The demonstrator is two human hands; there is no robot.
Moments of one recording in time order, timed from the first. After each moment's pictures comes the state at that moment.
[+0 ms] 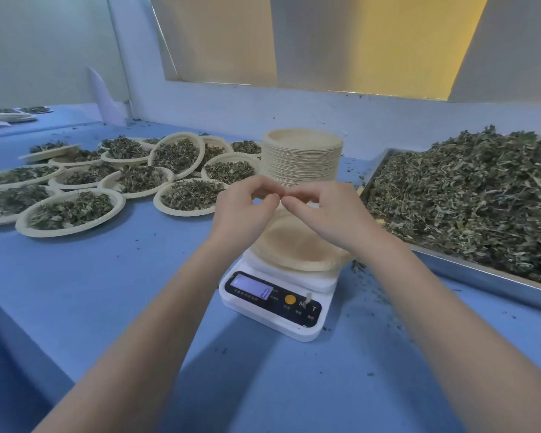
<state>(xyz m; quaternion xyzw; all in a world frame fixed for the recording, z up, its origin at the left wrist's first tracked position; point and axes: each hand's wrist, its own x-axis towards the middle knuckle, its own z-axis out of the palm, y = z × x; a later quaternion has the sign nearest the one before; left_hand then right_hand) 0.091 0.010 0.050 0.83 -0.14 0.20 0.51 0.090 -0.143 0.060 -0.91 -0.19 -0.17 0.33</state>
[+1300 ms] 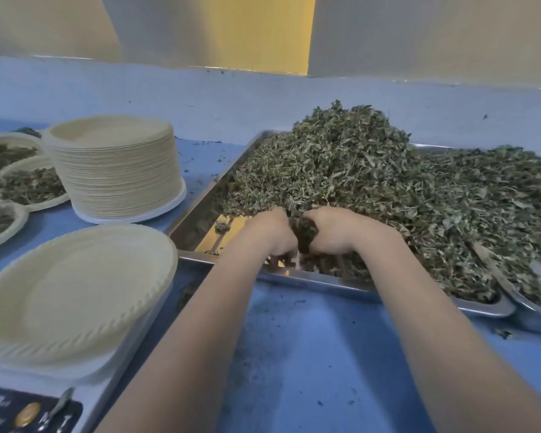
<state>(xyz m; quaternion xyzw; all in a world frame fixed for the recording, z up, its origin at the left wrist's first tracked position) 0.138 -0.258 0.038 0.94 -0.22 -0.16 0.19 0.112 -0.381 0.034 -0.99 0.08 0.10 0.08</state>
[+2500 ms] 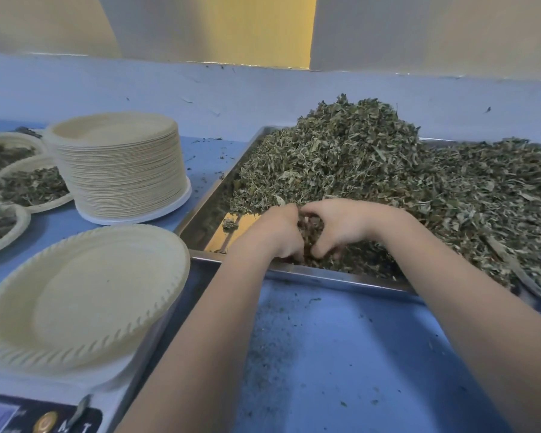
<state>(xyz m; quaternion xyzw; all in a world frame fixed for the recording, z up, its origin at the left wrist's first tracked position) 0.147 -0.253 0.032 0.92 -0.28 -0.16 0.20 0.116 -0.382 0.042 -0.95 0.03 0.14 0.28</state>
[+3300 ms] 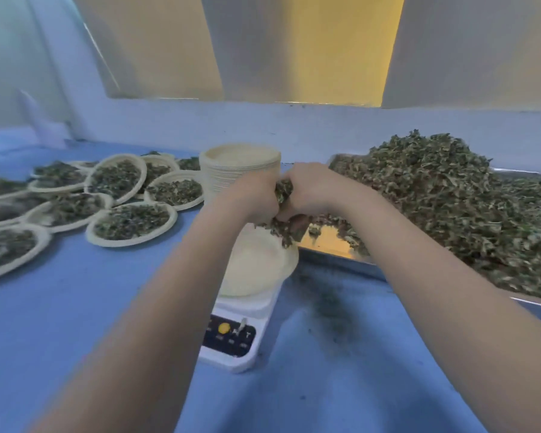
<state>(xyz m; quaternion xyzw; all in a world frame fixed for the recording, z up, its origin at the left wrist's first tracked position) 0.098 -0.095 0.123 0.97 -0.19 0.02 0.17 0.101 -0.209 0.121 -0.96 -0.09 -0.01 0.27</state>
